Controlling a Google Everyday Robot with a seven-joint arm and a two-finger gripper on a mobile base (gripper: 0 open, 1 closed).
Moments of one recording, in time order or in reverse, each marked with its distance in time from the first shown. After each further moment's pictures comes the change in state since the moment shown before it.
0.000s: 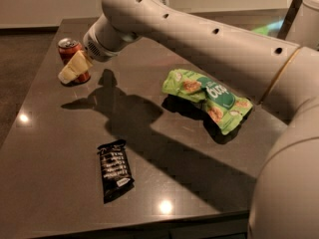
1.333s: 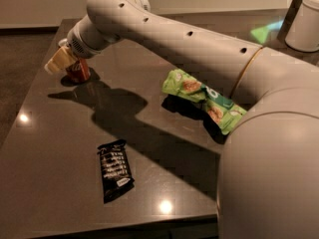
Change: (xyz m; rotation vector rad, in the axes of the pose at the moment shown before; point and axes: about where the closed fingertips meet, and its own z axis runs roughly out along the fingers) arm -0.043 0.005 0.043 -0.026 -0.101 -0.013
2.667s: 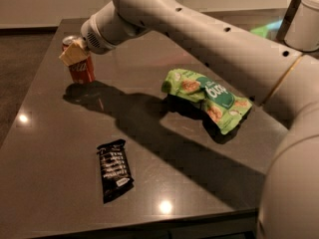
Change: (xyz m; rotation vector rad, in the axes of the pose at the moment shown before) arm 0.005 0.013 -0.054 -0.098 -0.038 -0.003
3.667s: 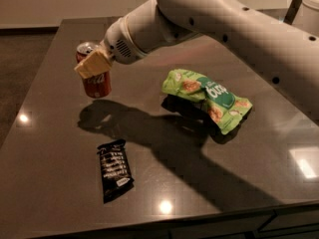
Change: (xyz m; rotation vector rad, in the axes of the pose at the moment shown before) arm 0.032 0.056 -0.091 -0.089 -0.025 -0.066
